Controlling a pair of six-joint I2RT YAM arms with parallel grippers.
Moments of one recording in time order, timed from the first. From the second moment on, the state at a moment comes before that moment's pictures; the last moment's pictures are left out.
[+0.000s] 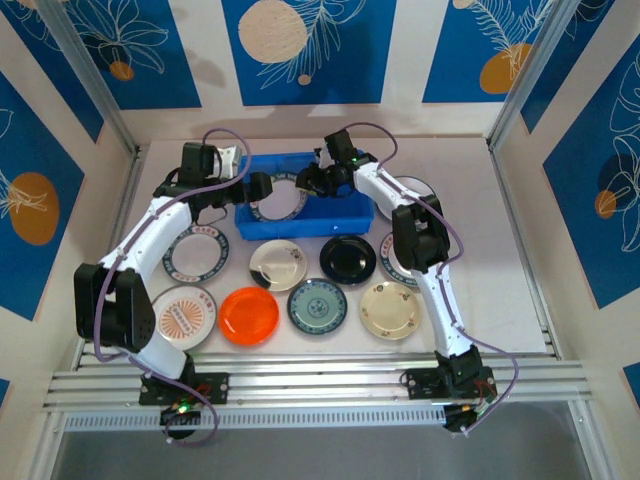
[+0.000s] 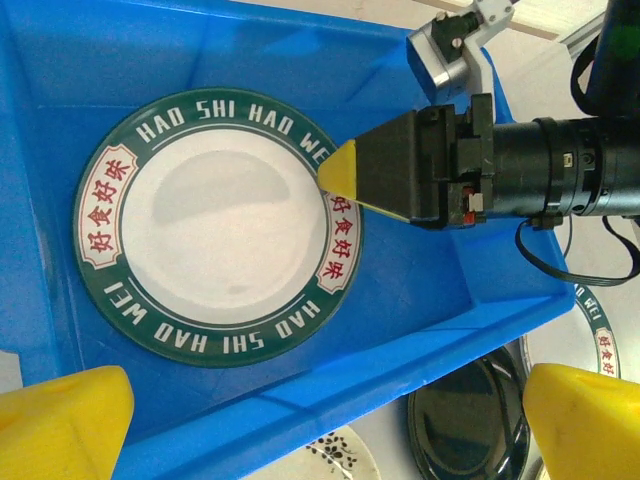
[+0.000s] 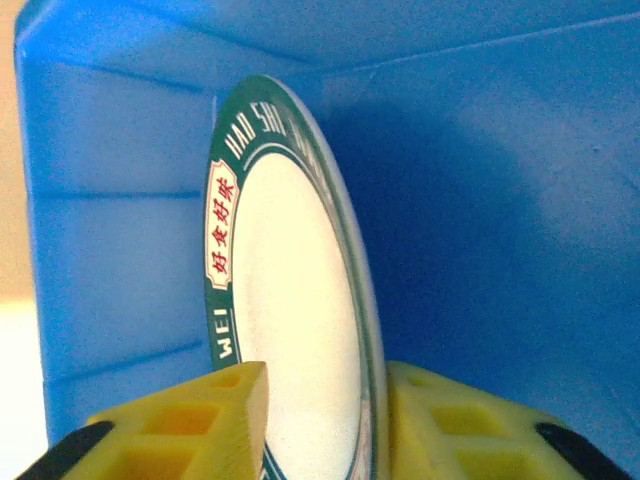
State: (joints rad) left arm -0.21 1.58 1.30 -0.46 0.42 -0.32; right arm 0.44 2.46 2.14 -0.56 -0.55 0.65
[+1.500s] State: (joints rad) left arm -0.61 1.28 0.91 -0.74 0.26 -0.34; right arm 0.55 1.29 1.10 -0.87 -0.40 0.51
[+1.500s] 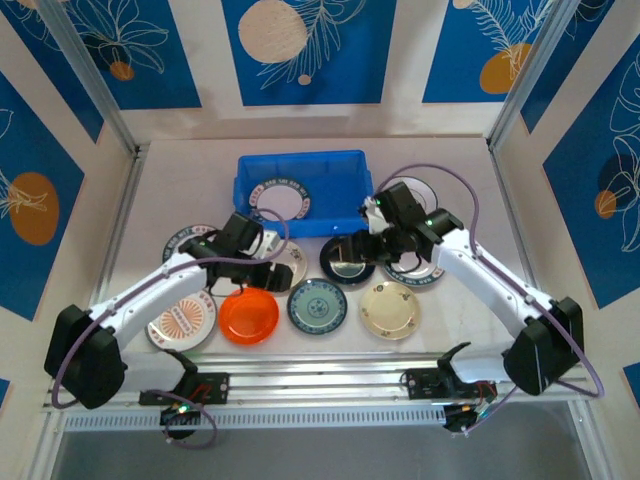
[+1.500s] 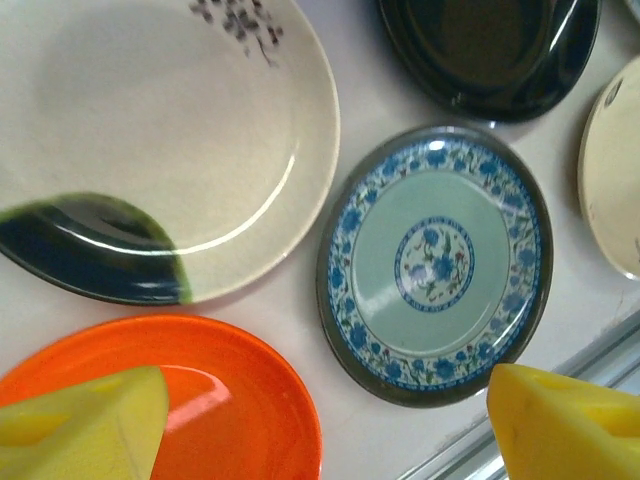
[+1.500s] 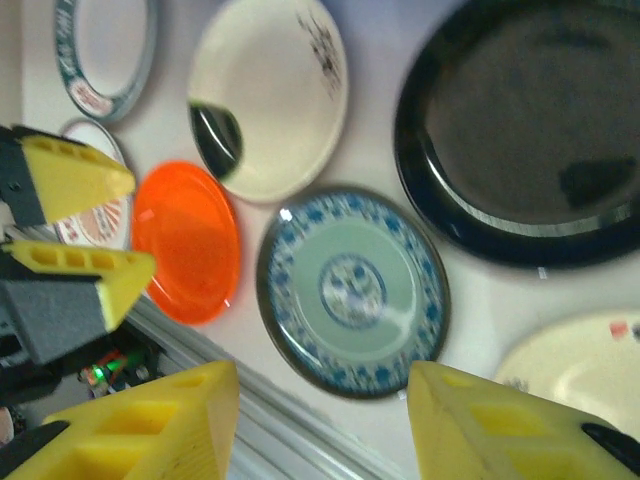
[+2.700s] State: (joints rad) left arm -0.32 1.49 0.83 -0.52 0.21 -0.45; right arm 0.62 1.48 1.13 -0.75 -0.48 0.53
